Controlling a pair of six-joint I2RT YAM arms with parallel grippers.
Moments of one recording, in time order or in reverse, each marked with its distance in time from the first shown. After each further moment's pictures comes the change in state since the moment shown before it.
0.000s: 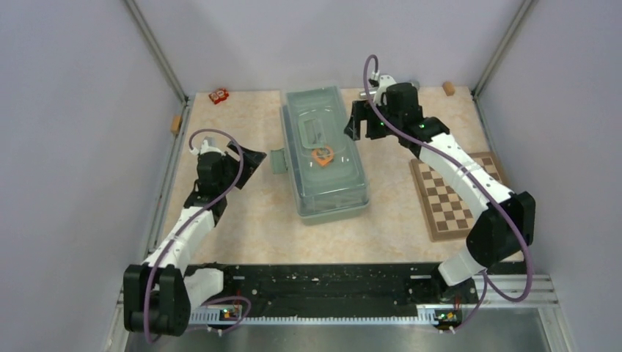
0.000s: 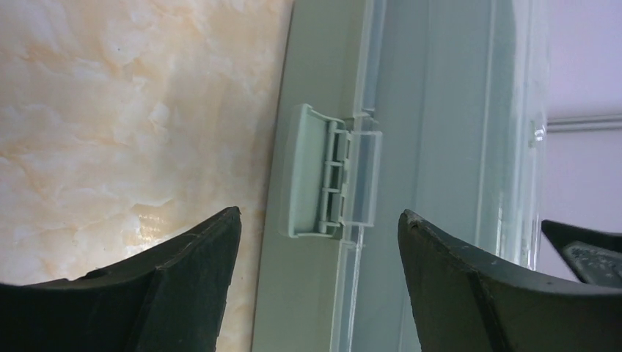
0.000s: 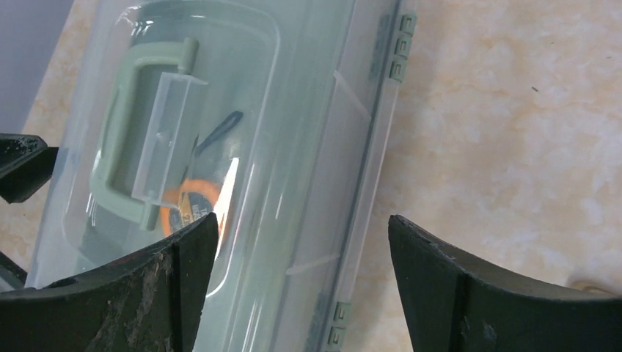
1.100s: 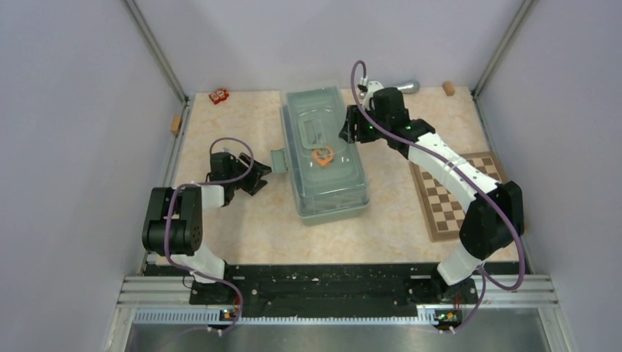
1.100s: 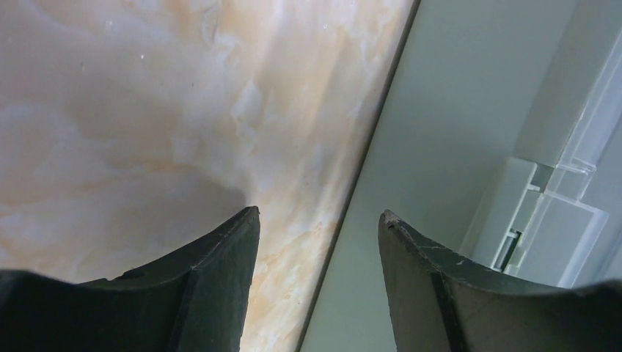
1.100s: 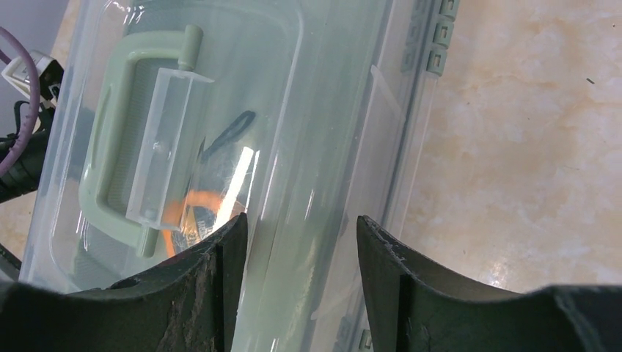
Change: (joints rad) left arm 0.122 0.565 -0.006 0.300 0.300 -0.079; right arm 0.036 0.093 -0.014 0.060 -0.005 0.048
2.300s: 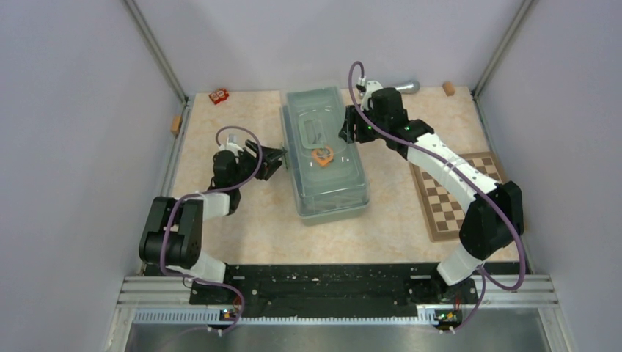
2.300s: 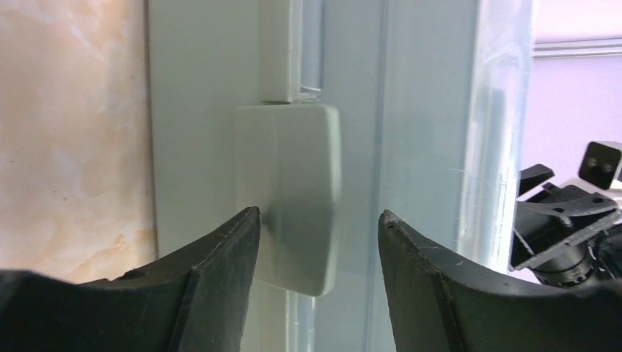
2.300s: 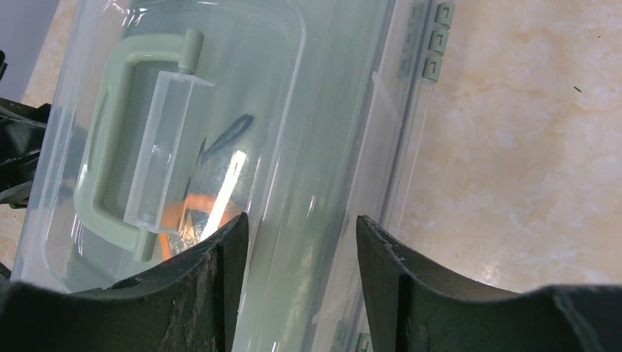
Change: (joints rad) left arm -0.116 -0.071 -0.071 0.447 0.082 -0.225; right arm 0.015 0.000 0.002 0.006 0.030 -0.018
